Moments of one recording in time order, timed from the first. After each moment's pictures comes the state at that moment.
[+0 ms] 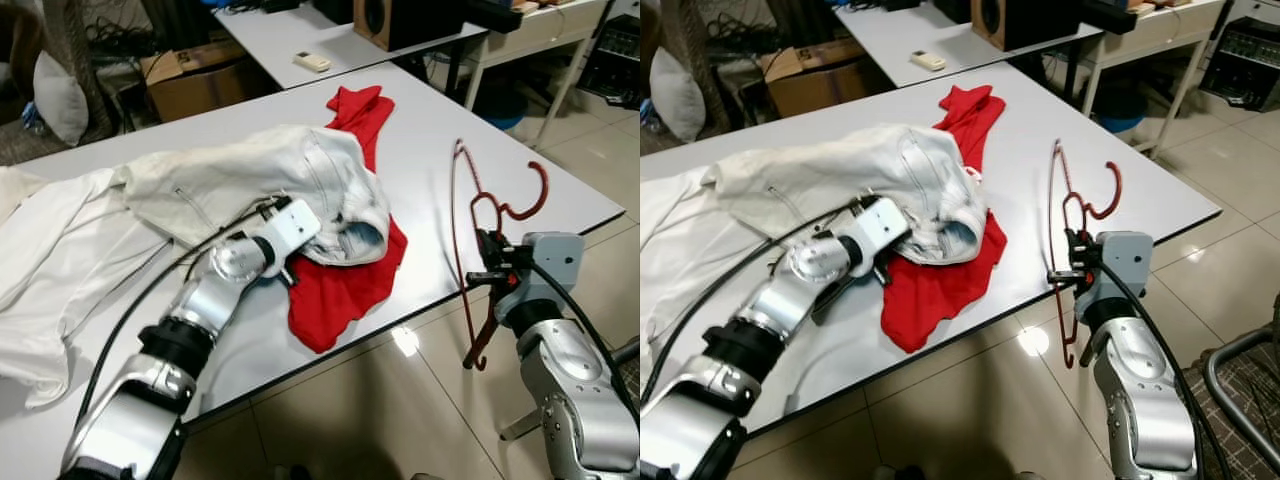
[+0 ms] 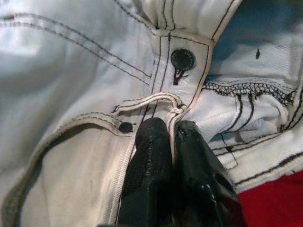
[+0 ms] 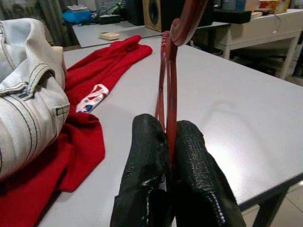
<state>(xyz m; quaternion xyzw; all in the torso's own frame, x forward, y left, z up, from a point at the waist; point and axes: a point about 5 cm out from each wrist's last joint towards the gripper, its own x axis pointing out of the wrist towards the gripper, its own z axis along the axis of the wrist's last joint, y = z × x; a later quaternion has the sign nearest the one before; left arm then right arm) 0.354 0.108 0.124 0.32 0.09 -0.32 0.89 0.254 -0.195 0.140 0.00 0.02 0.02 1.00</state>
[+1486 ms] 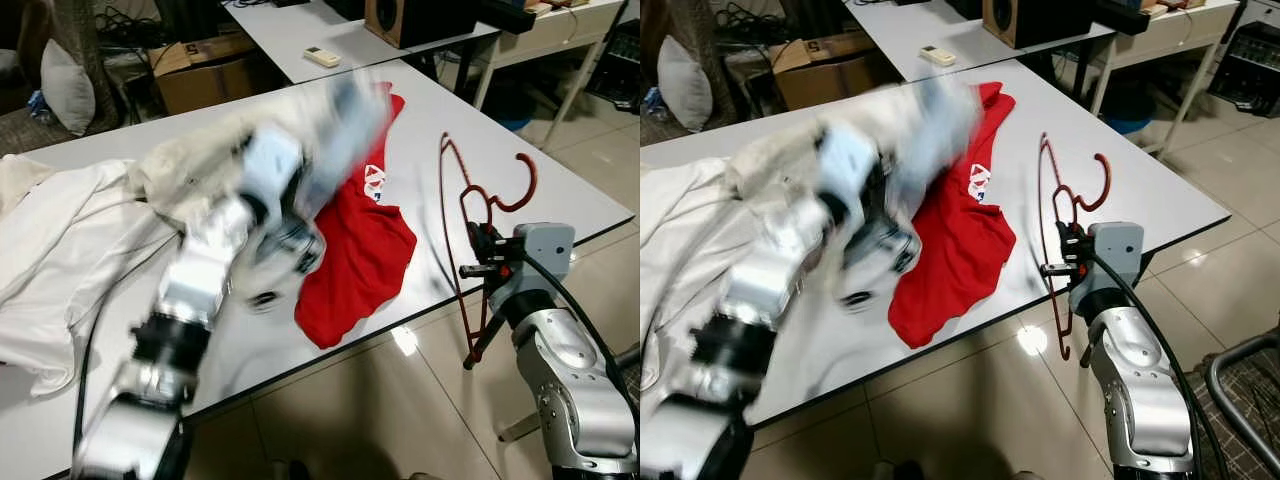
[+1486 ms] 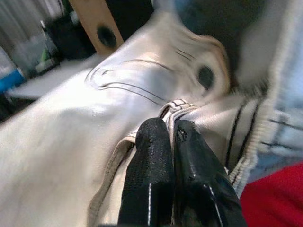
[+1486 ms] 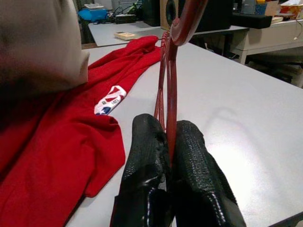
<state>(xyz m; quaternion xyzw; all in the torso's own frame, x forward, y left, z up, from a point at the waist) 0.353 0.111 0.185 0.17 -0.02 -0.25 0.95 0.263 -0.190 0.143 0.00 0.02 0.04 1.00</state>
